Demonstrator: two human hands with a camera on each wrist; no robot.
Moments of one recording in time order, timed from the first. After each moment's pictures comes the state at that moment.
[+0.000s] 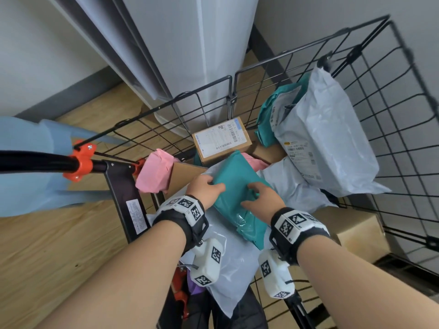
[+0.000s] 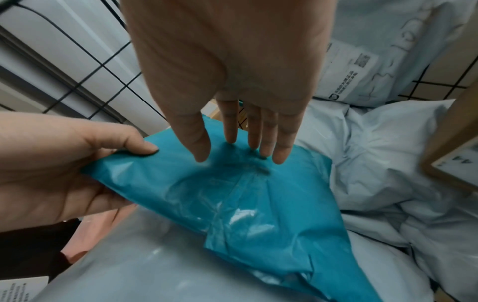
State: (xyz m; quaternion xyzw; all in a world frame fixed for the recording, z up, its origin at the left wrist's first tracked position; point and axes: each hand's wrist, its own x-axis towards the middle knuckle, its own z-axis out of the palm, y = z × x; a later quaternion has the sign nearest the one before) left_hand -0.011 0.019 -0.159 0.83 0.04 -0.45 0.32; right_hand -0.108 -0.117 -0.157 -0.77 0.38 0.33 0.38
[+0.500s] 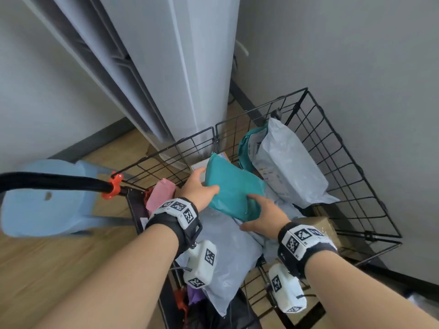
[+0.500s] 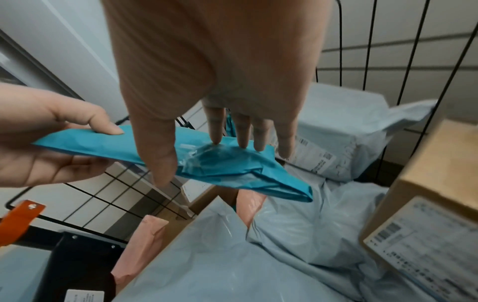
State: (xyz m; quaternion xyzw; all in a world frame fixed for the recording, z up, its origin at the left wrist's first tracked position) left_hand -0.006 0.004 -0.009 0.83 0.02 -0.40 0.39; right_hand -0.139 -0.139 -0.019 -0.81 0.32 0.29 0.39
